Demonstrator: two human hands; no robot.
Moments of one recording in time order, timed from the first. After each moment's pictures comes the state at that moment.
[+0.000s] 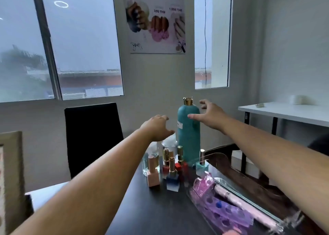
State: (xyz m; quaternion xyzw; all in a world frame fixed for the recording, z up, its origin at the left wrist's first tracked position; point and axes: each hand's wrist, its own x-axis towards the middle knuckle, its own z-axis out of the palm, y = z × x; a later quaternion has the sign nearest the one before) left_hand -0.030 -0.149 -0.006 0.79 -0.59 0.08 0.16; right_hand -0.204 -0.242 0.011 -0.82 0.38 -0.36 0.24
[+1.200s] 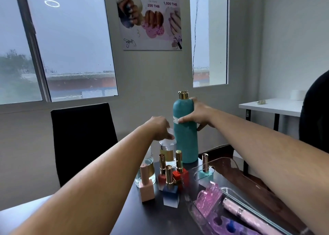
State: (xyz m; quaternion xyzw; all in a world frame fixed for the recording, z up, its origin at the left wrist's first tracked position) left_hand -0.017 -0.206 -0.017 0.78 -0.61 0.07 0.09; right_hand -0.156 -0.298 0.004 -0.82 0.37 -0.27 0.34
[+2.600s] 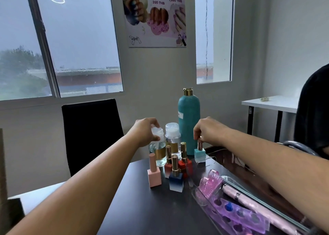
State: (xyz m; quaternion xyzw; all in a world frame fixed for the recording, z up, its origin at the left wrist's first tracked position) left_hand 0.011 -0.139 -0.036 0.79 -0.55 0.05 0.26; right_hand -0.185 -0.259 -0.040 -0.93 0.34 -0.16 0.04
